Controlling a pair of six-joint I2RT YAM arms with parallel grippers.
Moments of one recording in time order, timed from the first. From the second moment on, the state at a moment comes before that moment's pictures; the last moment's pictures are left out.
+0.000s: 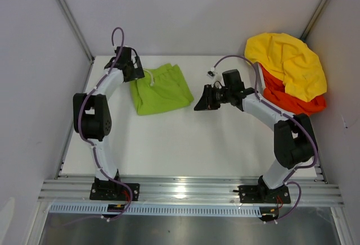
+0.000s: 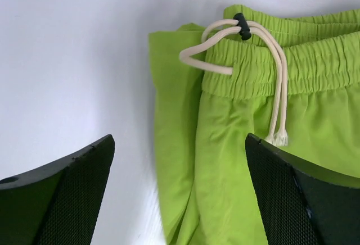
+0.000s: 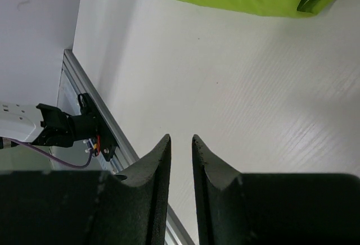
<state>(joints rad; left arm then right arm) -0.09 2.01 1.63 -0.44 -0.19 -0.33 0.41 1.68 1.19 -0.24 -0.72 0.41</state>
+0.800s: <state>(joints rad) -0.37 1.80 1.37 -0.39 -0.23 -0.55 0.41 1.65 1.15 -0.23 -0.72 0.42</state>
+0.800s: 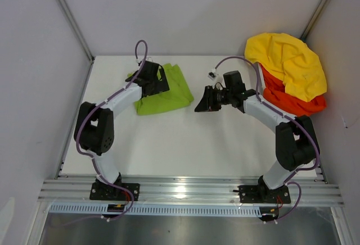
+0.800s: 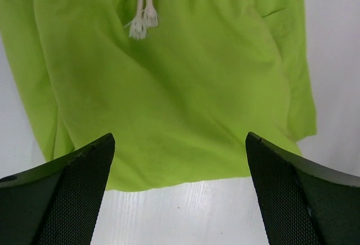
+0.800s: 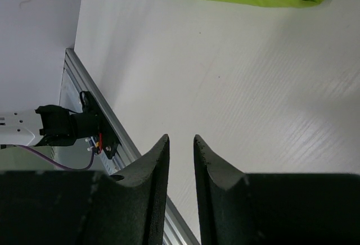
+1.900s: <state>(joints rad) -0.03 2.17 1.64 -0.45 -0.06 -0.52 0.43 1.83 1.30 -0.27 -0.50 0.47</state>
